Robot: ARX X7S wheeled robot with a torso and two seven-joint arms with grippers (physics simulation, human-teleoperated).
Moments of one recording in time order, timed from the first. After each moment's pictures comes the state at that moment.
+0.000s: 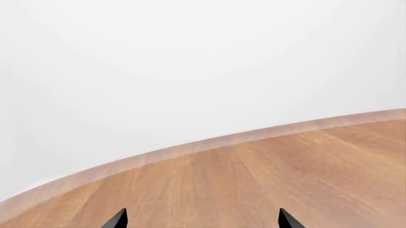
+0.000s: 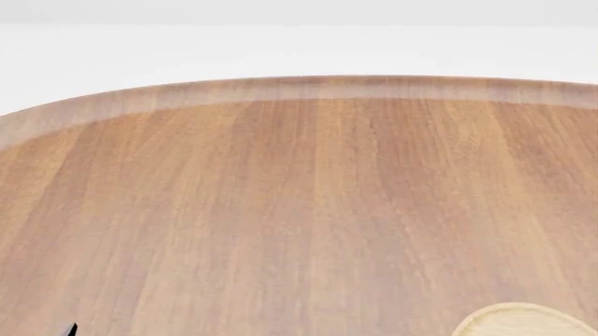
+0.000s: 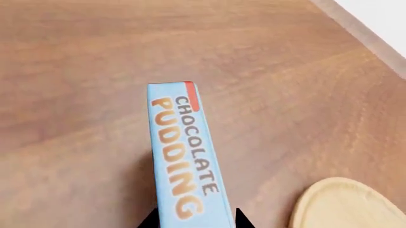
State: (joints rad) left arm 0.11 -0.35 0.49 0.35 -0.04 0.01 -0.45; right arm -0.30 0.88 -0.24 0.00 0.14 -0.21 -0.43
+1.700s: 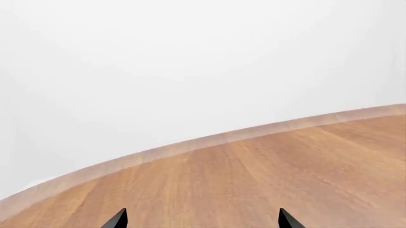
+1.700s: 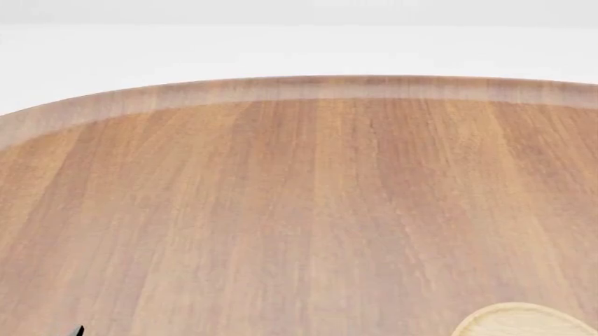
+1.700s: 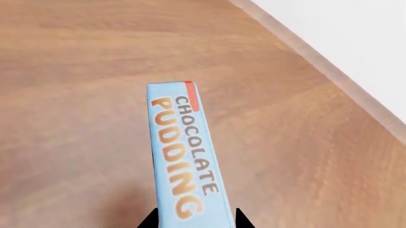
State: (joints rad) left arm 0.10 -0.36 0.52 0.33 -0.04 0.01 -0.46; right arm 0.02 0.75 -0.32 0.11 0.13 -0.16 -0.50
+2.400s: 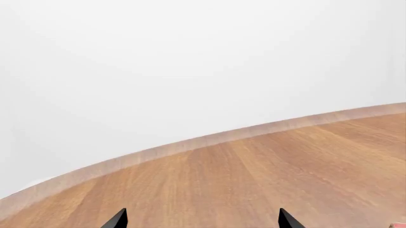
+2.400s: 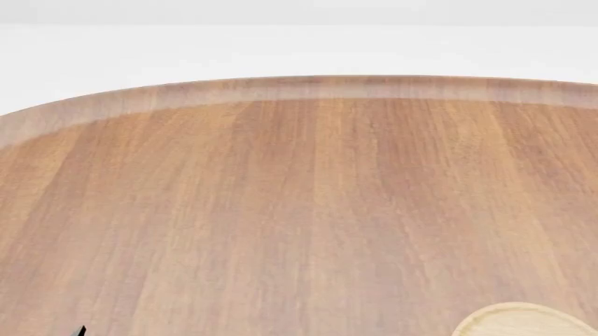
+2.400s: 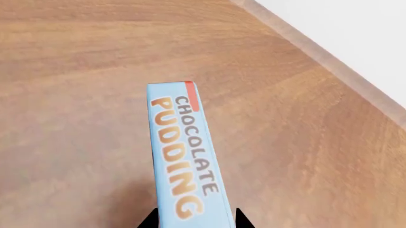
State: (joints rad) left arm 0.09 -0.37 0.53 0.32 -0.05 0.02 -0.47; right arm 0.18 0.66 -0.35 0.33 0.13 -0.19 -0.54
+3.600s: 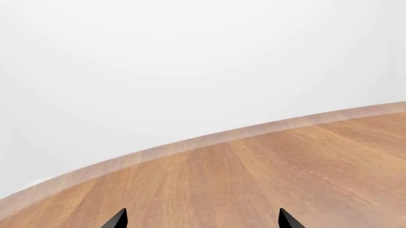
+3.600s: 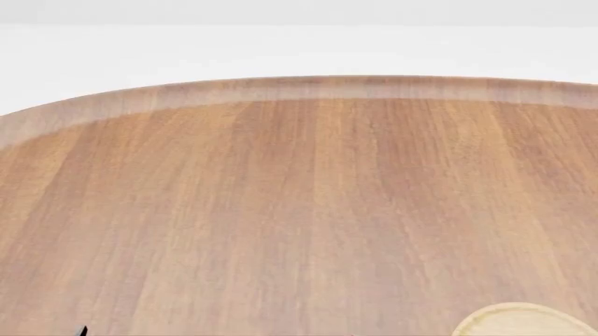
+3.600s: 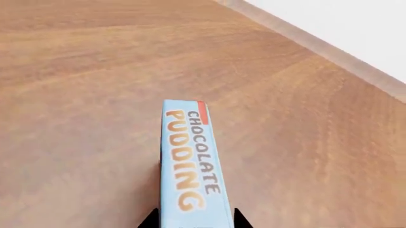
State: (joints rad) left arm 0.08 -0.37 0.54 0.31 -0.05 0.02 -0.48; right arm 0.34 0.50 -0.37 0.86 0.15 -0.51 -0.60
